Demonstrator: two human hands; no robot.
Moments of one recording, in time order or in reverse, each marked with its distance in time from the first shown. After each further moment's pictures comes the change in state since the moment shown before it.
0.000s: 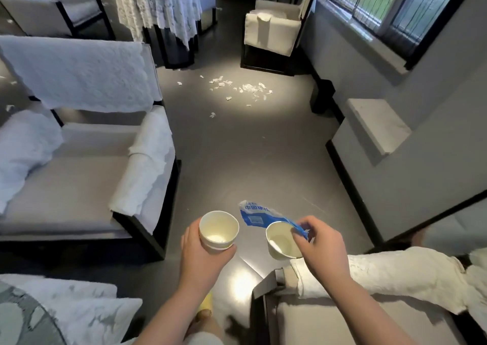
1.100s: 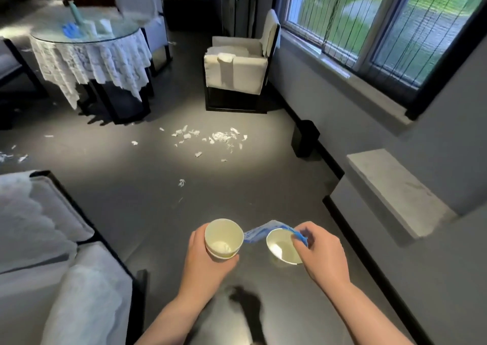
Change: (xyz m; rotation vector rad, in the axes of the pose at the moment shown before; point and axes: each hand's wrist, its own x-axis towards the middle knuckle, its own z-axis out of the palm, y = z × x) left_hand 0.558 0.113 0.172 -0.013 -0.257 0.165; right_hand 0.537 -0.116 0.033 -0.007 0.123 0.131
